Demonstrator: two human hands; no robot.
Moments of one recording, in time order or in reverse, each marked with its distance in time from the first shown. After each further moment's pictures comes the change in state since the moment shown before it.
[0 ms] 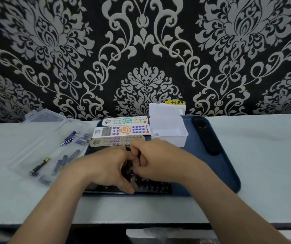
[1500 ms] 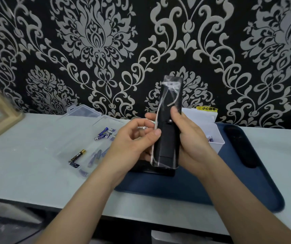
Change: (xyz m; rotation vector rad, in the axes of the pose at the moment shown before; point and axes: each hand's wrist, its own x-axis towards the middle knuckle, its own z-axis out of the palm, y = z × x) left_hand -0.037 -0.001 0.000 -1.305 0.736 0.082; right_hand 0.043 -0.036 0.002 1.662 0.315 0.223
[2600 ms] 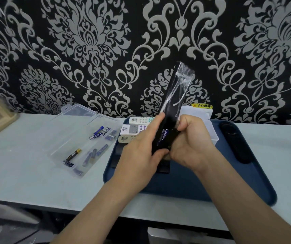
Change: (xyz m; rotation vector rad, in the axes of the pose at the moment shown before) left_hand -0.007 -0.029 0.021 0.874 0.047 0.394; right_hand 0.006 -0.004 -0.024 0.095 -0.086 0.211
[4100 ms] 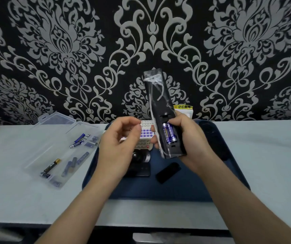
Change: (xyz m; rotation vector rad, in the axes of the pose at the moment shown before) left_hand 0.028 0.015 0.011 -0.521 0.252 -0.123; right_hand -0.034 -0.021 -0.024 -0.253 0.176 -0.331
